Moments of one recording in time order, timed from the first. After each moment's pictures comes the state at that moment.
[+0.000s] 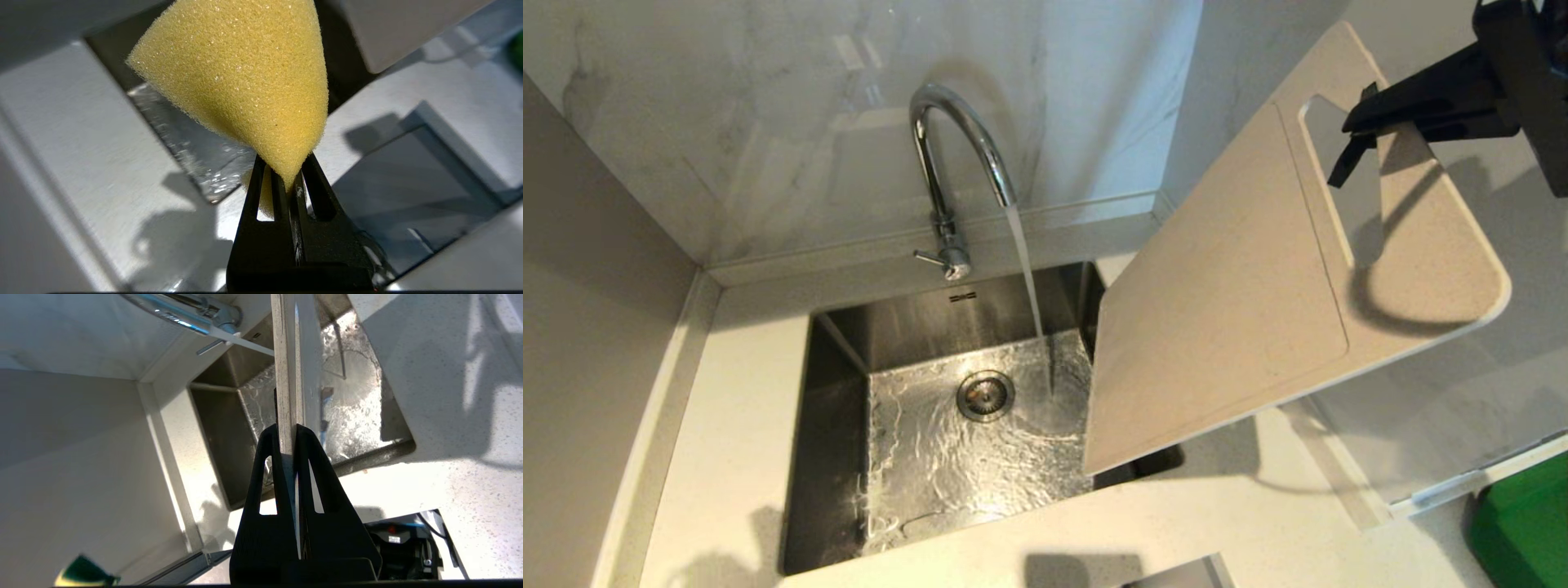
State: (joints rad) left arm 0.01 0.56 -0.63 0.28 -0.51 0.09; right arm 0.33 1.44 -1.96 0.83 0.11 0.66
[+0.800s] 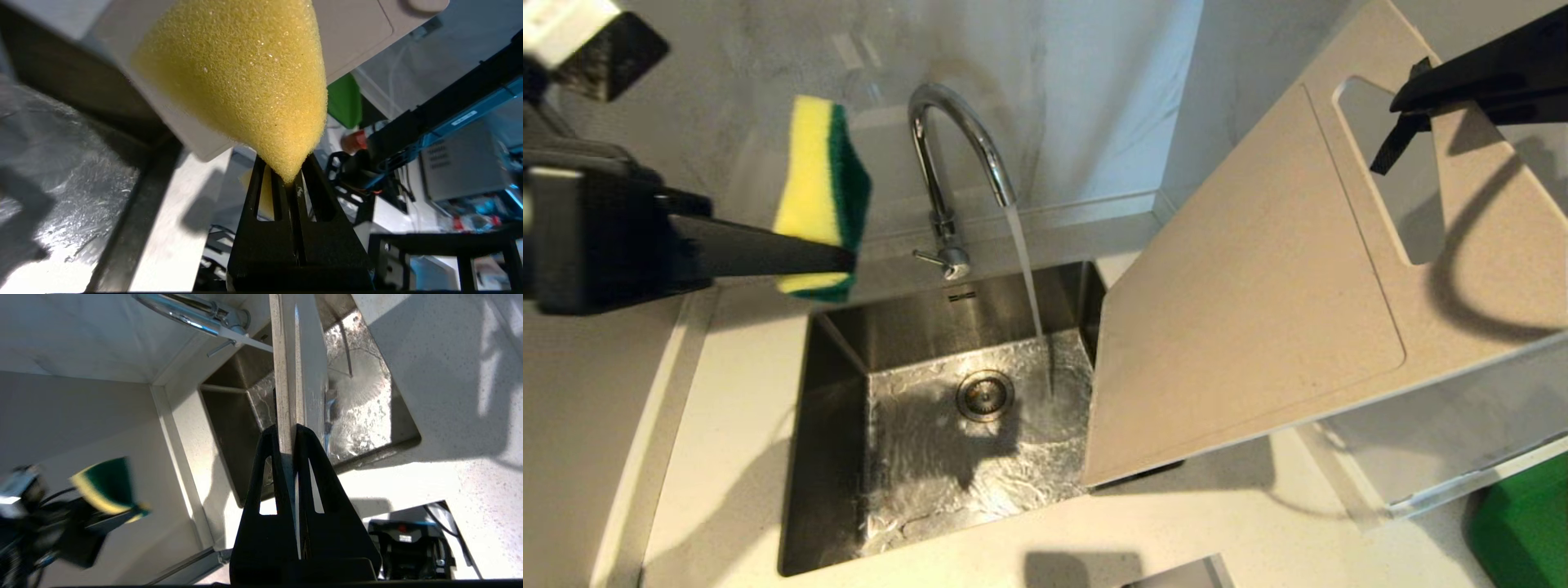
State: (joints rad) left arm -0.50 1.43 -1.36 0.23 -0.76 -0.10; right arm 0.34 1.38 -1.96 0.86 0.11 0.70
